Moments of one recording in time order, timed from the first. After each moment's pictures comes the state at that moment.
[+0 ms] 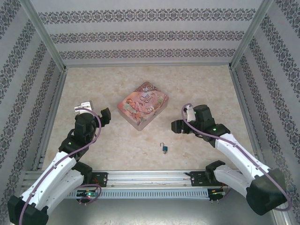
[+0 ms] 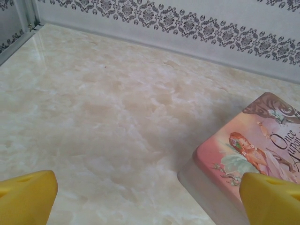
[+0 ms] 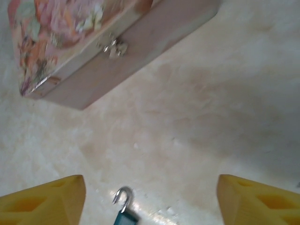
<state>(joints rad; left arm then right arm) -0.36 0.67 0.51 -0.26 -0.40 -0.40 0.36 0.95 0.60 -0.44 -0.31 0.32</state>
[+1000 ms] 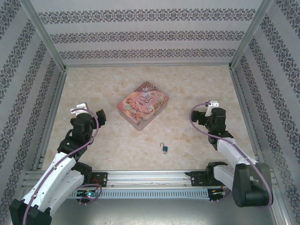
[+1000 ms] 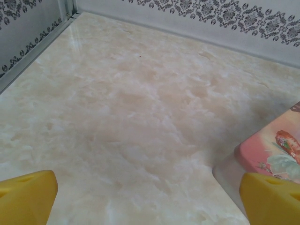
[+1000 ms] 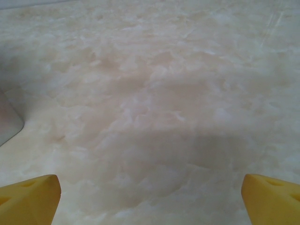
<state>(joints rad) -0.29 0.65 0.51 -0.36 -0.44 -0.41 0.01 1.07 0.33 0.23 -0.04 0.12</state>
